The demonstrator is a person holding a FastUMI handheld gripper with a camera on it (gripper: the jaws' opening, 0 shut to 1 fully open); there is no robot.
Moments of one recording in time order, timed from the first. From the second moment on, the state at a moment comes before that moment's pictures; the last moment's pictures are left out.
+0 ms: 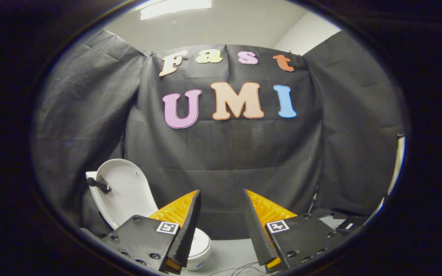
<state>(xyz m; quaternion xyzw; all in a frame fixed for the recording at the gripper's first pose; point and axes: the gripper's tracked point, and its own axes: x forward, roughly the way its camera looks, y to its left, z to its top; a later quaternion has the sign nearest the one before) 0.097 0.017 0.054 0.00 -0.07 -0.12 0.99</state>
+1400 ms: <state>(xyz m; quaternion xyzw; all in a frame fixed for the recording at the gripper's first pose) 0.073 -0.013 -0.016 0.01 0.03 -0.07 1.00</state>
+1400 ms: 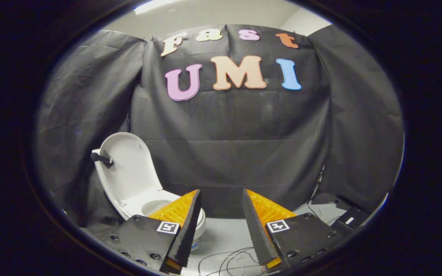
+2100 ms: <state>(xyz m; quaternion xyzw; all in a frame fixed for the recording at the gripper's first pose) 0.050 0.004 -0.024 0.05 0.05 -0.02 1.00</state>
